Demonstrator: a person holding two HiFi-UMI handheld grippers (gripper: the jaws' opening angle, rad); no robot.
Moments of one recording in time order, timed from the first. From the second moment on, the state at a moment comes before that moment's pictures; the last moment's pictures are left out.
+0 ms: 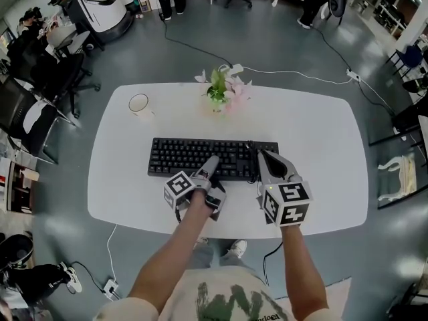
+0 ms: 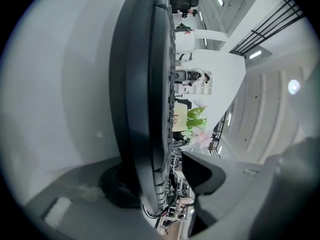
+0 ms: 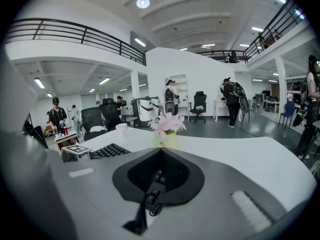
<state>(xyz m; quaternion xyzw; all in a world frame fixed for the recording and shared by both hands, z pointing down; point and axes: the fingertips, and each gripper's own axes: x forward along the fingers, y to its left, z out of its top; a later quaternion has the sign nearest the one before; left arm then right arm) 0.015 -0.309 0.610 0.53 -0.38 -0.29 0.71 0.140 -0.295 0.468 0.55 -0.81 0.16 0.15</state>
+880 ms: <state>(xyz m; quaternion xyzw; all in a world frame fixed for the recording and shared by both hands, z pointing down) 0.009 -0.308 0.611 0.43 -0.46 -0.21 0.75 0.148 -0.284 0.467 0.54 -0.81 0.17 0.15</state>
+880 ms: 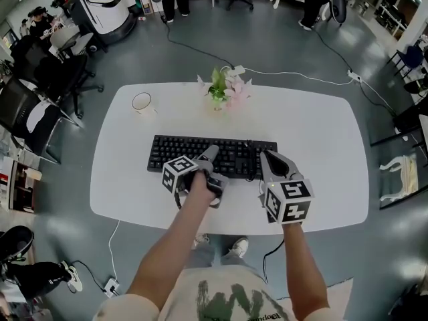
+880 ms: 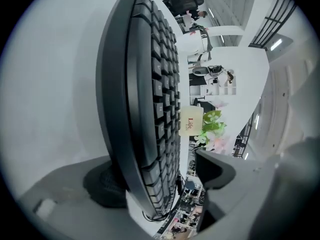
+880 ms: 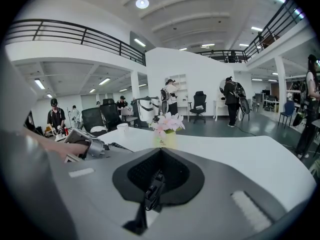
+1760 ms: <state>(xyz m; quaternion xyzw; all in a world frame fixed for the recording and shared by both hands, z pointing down) 0.006 -0.276 0.609 0.41 -0.46 -0.21 0.76 0.151 -0.272 0.458 0.54 -0.82 0.16 0.14</state>
